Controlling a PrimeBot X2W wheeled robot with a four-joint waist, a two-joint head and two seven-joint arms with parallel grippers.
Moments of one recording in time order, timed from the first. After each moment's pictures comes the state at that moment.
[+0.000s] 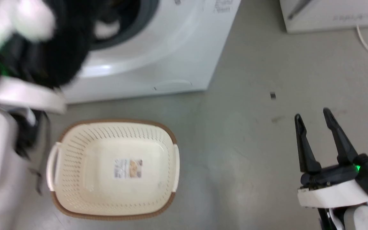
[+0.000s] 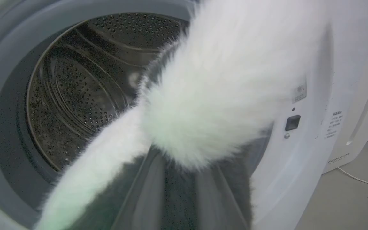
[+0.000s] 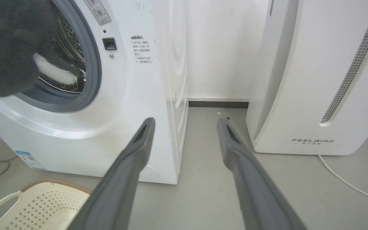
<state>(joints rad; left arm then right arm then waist) -0.62 0.47 -0.18 0.17 -0.40 -0.03 -0.23 -0.11 -0.05 0.00 -0.06 0.10 0.13 -0.26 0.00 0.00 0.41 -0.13</state>
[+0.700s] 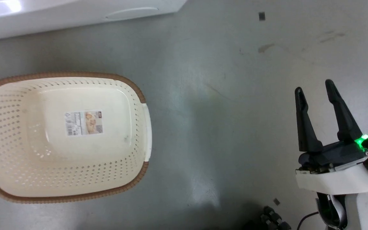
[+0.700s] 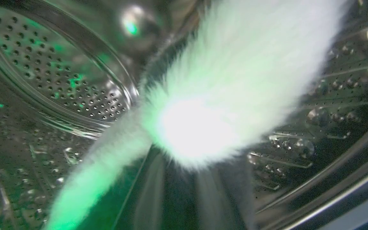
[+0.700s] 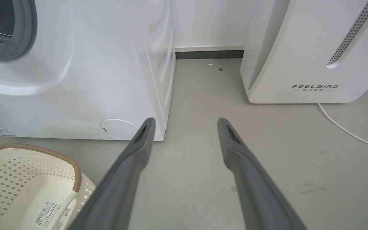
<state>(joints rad) -1.51 0.65 -0.34 0.65 -0.29 -0.13 0.03 -0.21 -0.05 0.03 -0.12 0.16 0.13 -0.26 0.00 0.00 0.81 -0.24</state>
